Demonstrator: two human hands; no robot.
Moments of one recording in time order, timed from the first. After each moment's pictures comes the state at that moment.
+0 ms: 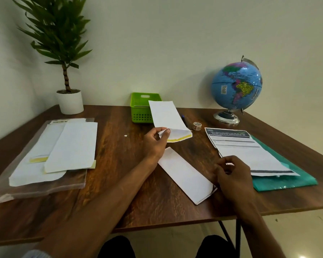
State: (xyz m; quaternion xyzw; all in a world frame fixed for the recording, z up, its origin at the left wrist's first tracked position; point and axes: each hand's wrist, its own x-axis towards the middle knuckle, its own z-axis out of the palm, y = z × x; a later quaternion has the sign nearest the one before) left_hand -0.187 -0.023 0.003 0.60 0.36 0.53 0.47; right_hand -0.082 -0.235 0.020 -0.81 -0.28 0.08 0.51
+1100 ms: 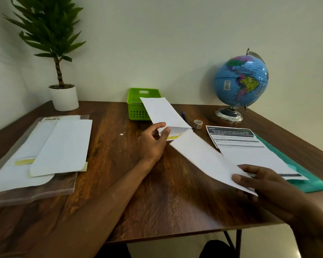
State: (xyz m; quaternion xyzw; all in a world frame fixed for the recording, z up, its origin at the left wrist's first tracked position) left_hand -0.189 -0.017 0.004 0.65 0.34 0.54 0.42; right_hand 0.001 -0.280 0.039 -0.63 -0.29 0.49 0.53
